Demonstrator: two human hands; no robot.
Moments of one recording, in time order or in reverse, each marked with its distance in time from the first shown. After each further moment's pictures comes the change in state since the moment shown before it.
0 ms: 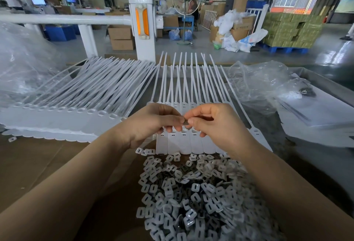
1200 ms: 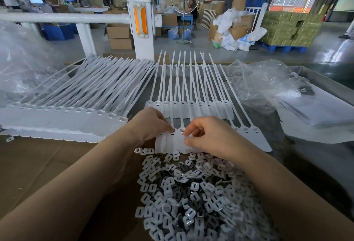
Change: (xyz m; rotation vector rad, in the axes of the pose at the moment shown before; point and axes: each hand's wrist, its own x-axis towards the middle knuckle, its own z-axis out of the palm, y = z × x) left_hand 0.016 -0.010 0.009 0.454 0.314 -0.335; right_hand -0.001 0.017 0.004 -0.403 -0.227 0.155
